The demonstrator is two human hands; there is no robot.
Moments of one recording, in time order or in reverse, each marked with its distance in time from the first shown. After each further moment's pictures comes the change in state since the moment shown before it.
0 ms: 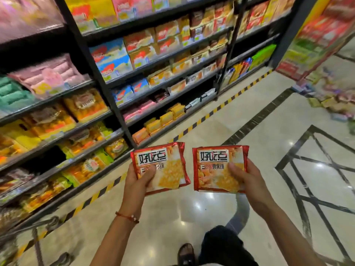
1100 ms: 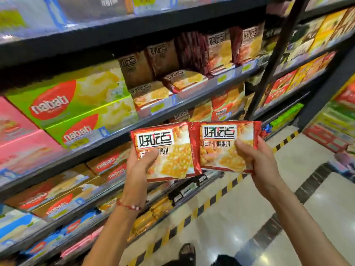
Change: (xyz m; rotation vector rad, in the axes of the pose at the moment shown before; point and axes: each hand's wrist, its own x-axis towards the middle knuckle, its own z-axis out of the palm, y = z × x) left_hand 0.646 0.284 0.460 -0.193 -0.035 0.235; right_hand 0.787 -0.370 -0.080 0.163 -0.058 -0.243
